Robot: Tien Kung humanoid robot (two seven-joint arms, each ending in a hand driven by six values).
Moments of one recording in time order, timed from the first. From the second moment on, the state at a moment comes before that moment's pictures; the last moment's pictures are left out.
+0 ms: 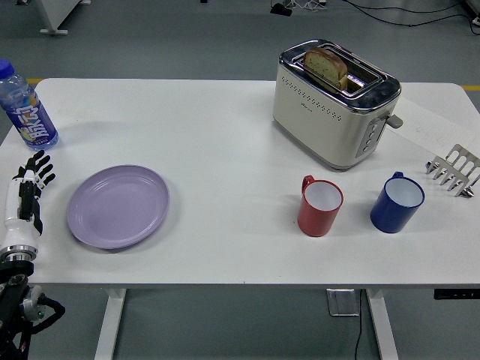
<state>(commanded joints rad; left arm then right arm) -0.19 0.04 -1.68 -0.90 1.25 0.10 -0.47 0.11 -0.14 0.63 0.18 -0.62 -0.09 -0.02</state>
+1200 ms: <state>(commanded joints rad) -0.21 0.00 -1.57 -0.86 1.17 0.16 -0.52 0.10 -0.13 0.61 0.18 -0.61 -0.09 -0.03</state>
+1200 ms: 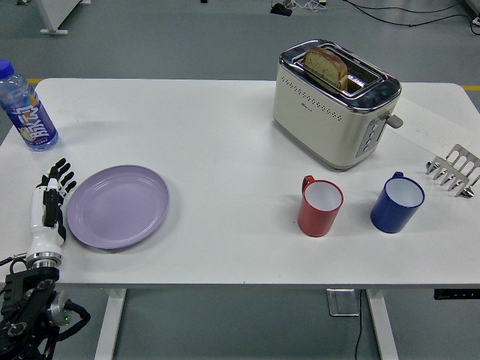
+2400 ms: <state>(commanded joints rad) -0.21 0.00 -1.44 -0.89 1.09 0.21 -0.55 0.11 -0.14 0.62 0.18 -0.62 -0.09 -0.02</state>
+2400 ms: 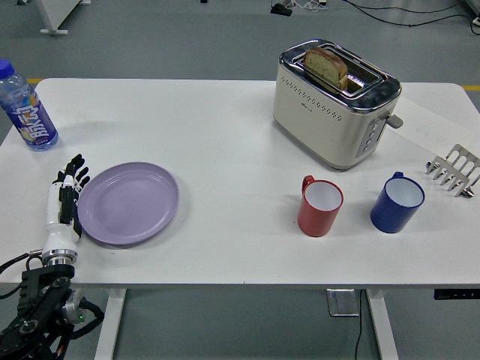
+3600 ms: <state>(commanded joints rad) -0.21 0.00 -1.23 -0.92 1.03 0.25 -0.57 0.10 -0.14 0.63 0.18 -0.63 -0.09 -0.03</state>
